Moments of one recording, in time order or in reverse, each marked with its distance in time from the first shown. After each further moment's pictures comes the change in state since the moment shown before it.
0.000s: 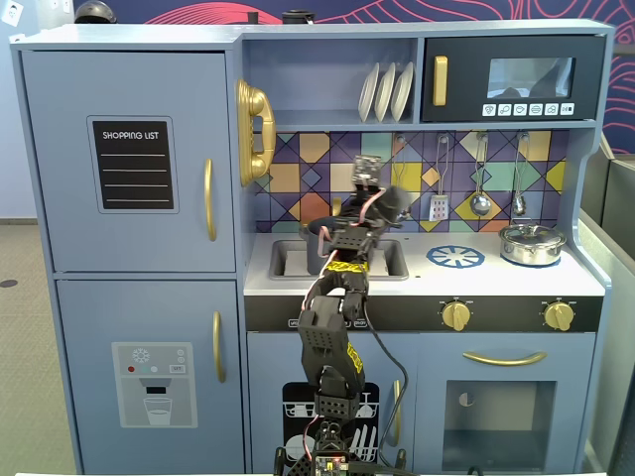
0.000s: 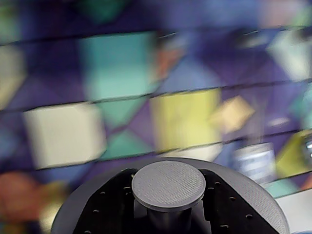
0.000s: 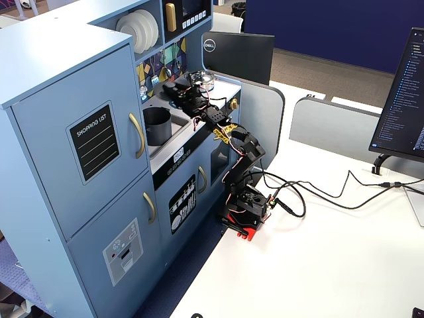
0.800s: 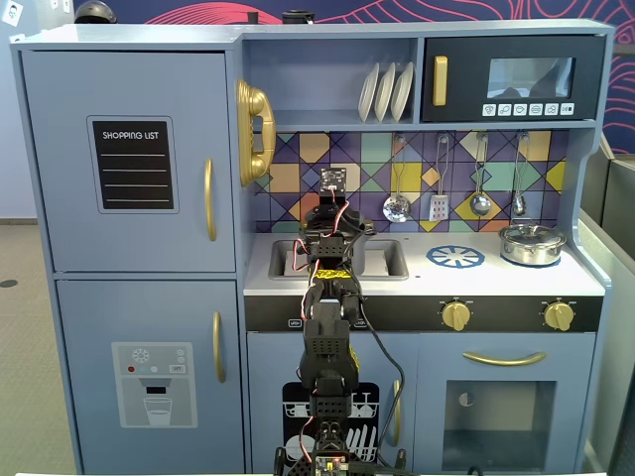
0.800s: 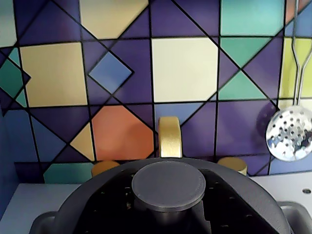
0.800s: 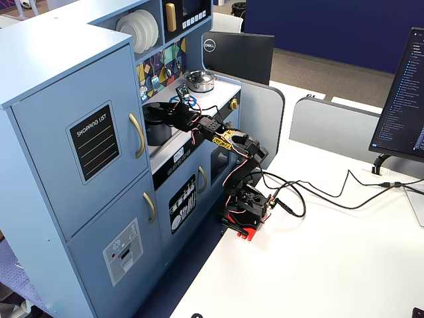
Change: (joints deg) arm -11.5 2.6 9.1 -1.8 -1.5
